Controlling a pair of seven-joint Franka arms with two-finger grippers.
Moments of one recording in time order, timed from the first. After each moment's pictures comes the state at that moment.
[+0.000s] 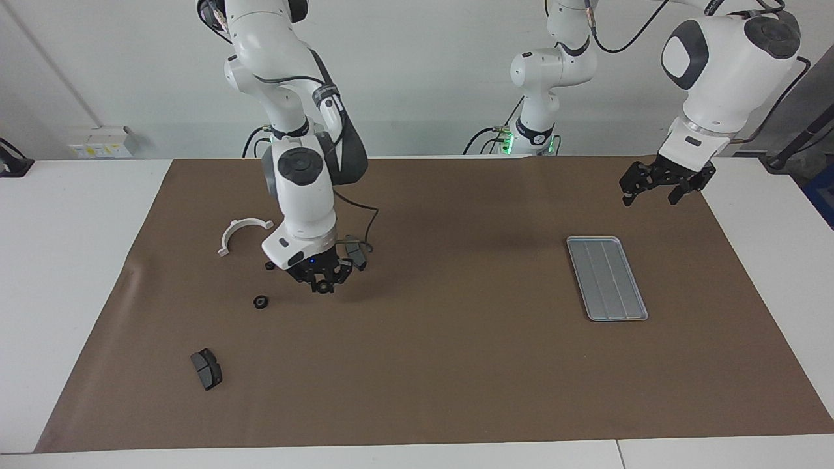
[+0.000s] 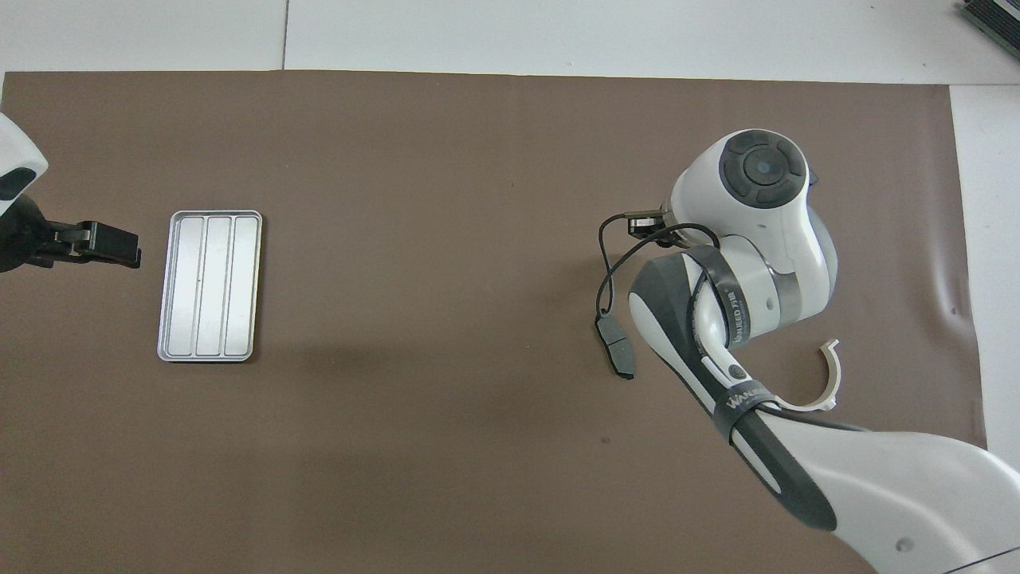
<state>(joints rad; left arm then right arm) 0.07 -0.01 -0.08 -1.72 0.02 1.73 0.04 0.33 0.35 -0.10 -1.78 -0.07 2.20 0.30</state>
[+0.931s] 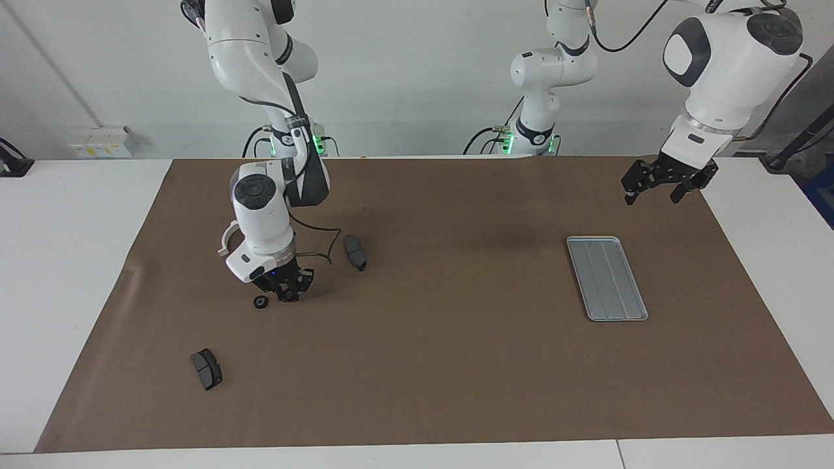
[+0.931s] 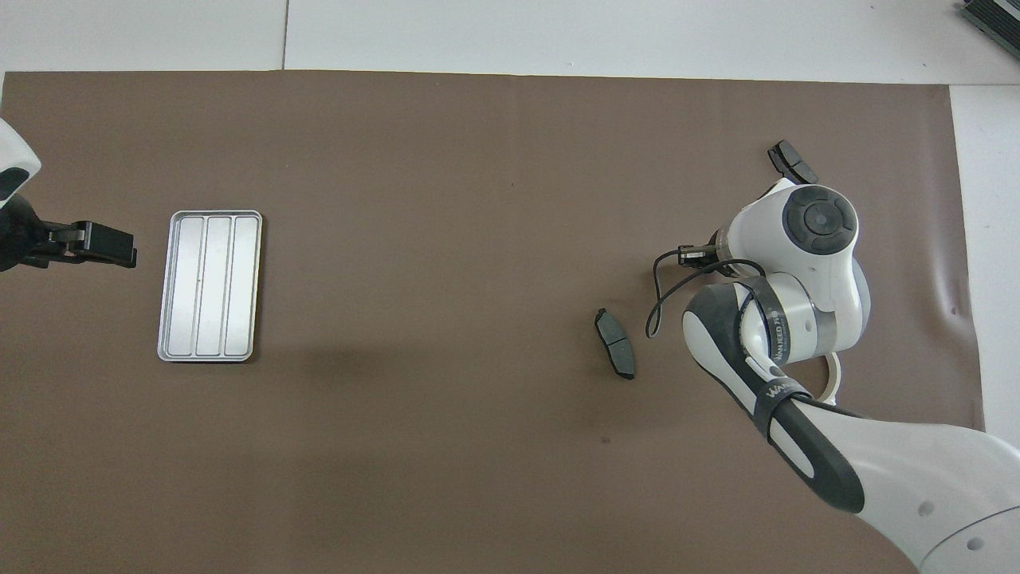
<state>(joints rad) 0.07 -0.01 -0.08 -1.73 0.02 1.73 0.04 0.24 0.34 -0.10 -2.00 -0.07 2.41 0.20</state>
